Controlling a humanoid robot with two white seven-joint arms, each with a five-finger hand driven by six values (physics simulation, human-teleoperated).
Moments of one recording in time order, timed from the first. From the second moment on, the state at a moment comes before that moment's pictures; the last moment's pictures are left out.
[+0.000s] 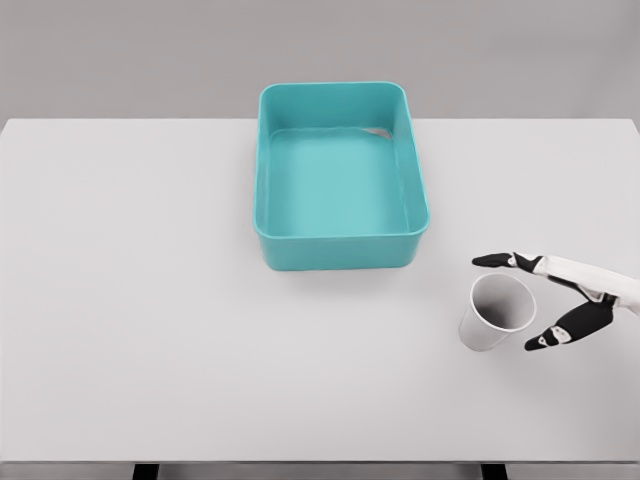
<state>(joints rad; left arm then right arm) 0.02 0.00 -0.15 -0.02 0.16 -0.06 0.03 -0.23 -1.09 0.61 -1.49 -0.53 -0.61 0.61</state>
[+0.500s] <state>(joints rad) 0.02 0.00 -0.15 -0.02 0.16 -0.06 0.03 -0.23 -1.09 0.63 -1.50 -0.53 -0.61 0.61</state>
